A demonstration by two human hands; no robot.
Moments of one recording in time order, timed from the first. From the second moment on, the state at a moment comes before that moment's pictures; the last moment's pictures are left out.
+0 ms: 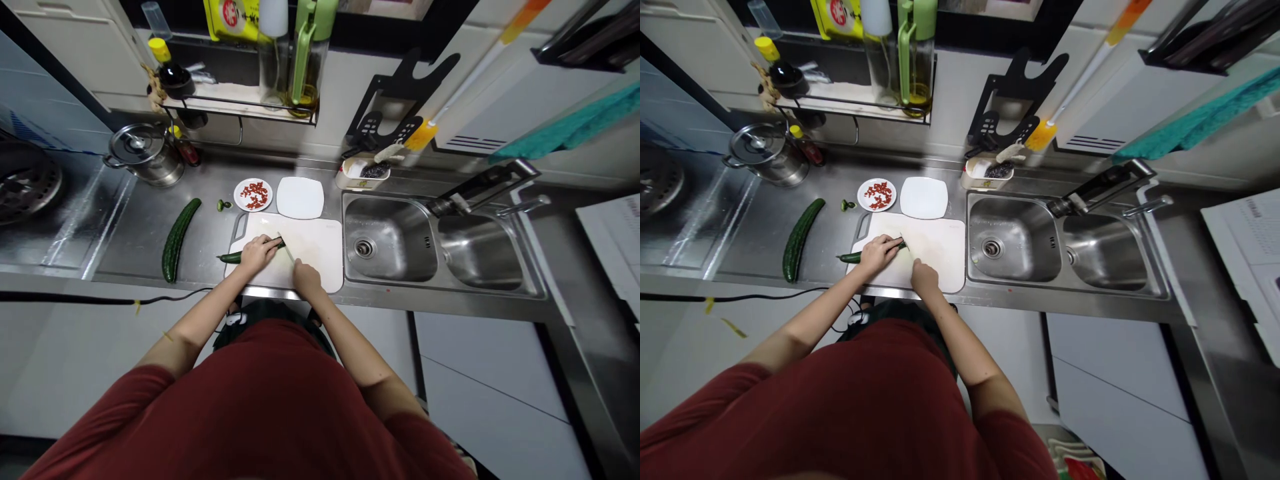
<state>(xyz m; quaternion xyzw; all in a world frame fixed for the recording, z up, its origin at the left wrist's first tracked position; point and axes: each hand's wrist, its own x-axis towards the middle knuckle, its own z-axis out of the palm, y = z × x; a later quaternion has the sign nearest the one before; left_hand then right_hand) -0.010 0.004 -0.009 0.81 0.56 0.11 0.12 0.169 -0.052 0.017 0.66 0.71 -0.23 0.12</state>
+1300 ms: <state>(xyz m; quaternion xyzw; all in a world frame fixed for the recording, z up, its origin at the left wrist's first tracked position) -0.008 0.002 0.001 0.76 0.61 0.11 0.19 0.164 -0.037 0.017 0.65 0.70 -0.25 0.12</state>
